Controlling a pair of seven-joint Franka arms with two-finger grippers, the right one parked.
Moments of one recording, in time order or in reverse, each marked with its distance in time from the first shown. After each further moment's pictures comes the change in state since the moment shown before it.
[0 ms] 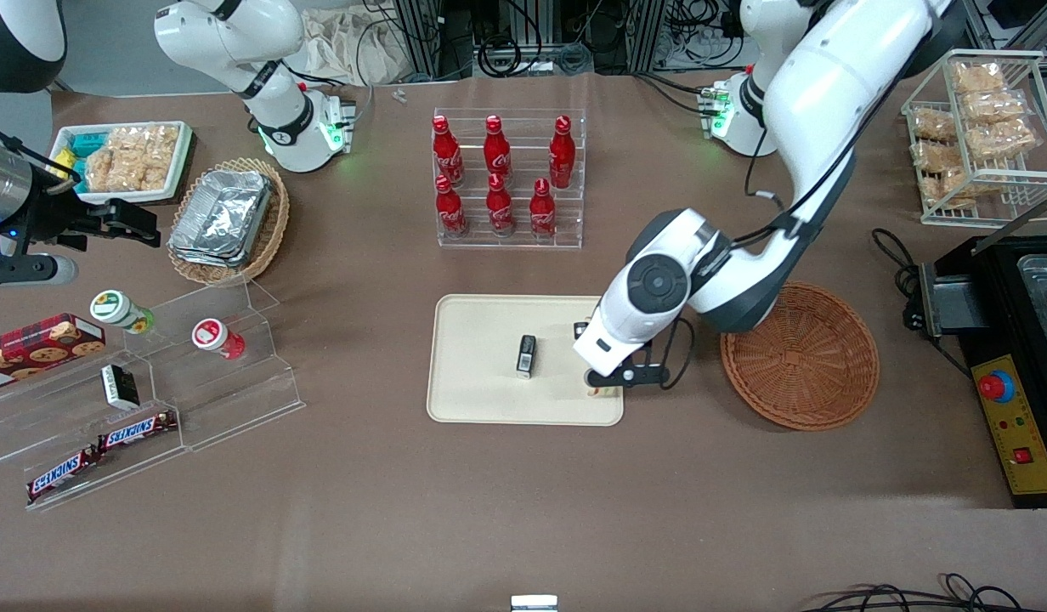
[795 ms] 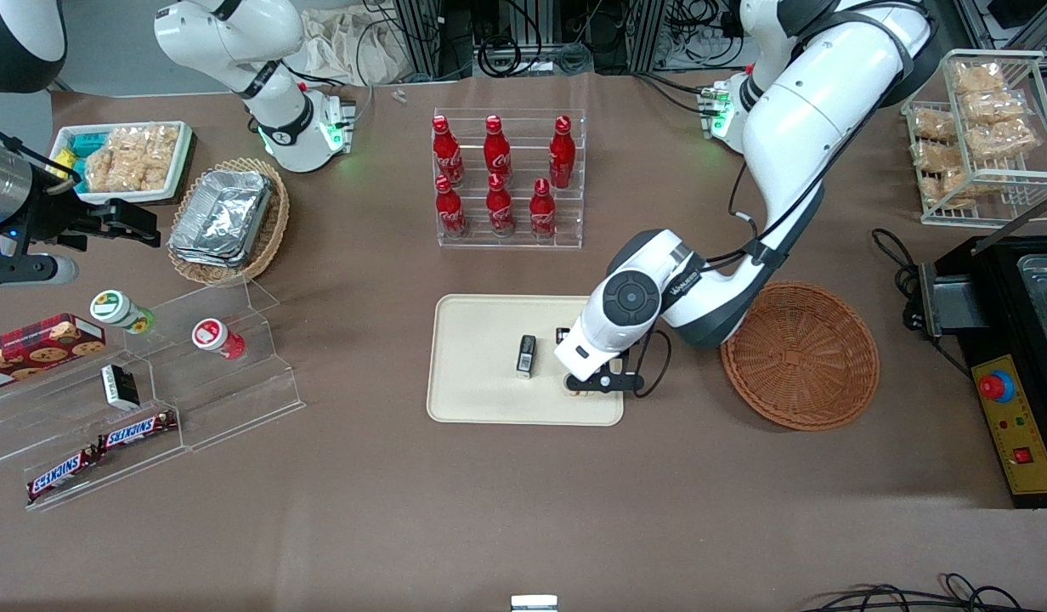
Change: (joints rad) arm -0.025 0.049 0.000 0.042 0.032 0.035 0.003
